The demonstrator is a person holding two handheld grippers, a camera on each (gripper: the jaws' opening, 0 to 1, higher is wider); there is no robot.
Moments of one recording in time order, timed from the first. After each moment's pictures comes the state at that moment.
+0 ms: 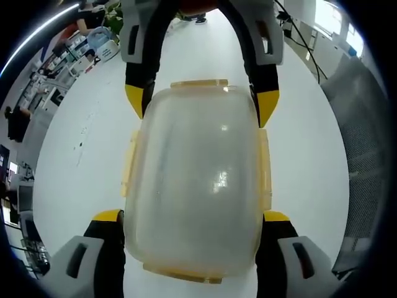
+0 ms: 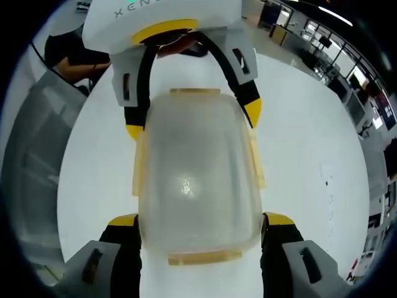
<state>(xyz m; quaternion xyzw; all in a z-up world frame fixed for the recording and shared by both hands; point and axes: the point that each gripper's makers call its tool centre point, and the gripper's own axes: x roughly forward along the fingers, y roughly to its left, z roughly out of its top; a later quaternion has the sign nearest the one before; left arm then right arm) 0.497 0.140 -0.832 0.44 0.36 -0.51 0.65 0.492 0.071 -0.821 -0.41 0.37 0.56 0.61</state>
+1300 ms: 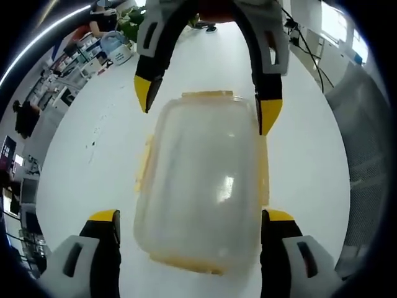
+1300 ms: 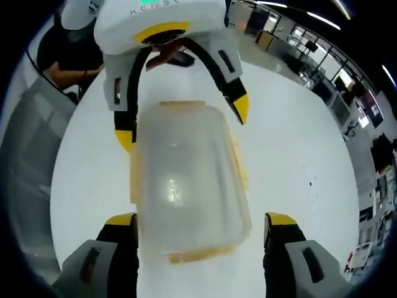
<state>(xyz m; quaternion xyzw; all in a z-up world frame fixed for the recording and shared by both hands) 0.503 0.148 -0.812 0.41 0.34 -0.49 0.69 0.502 0.072 -0.803 -0.41 0.34 0.53 0.66</state>
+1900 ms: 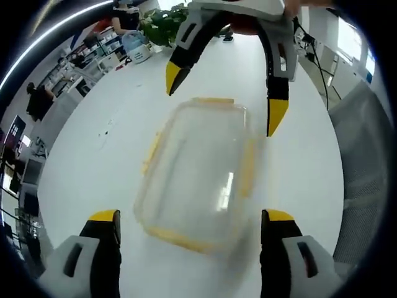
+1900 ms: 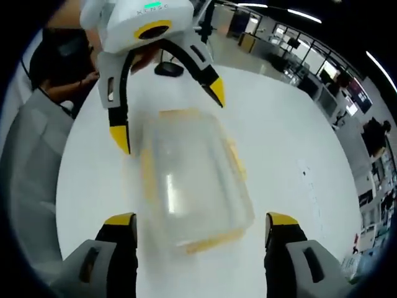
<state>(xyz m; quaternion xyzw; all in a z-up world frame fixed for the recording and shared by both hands) 0.483 0.164 -0.798 0.37 0.34 -0.46 0.73 0.482 0.066 -0.787 -0.37 0.33 0.51 0.70</state>
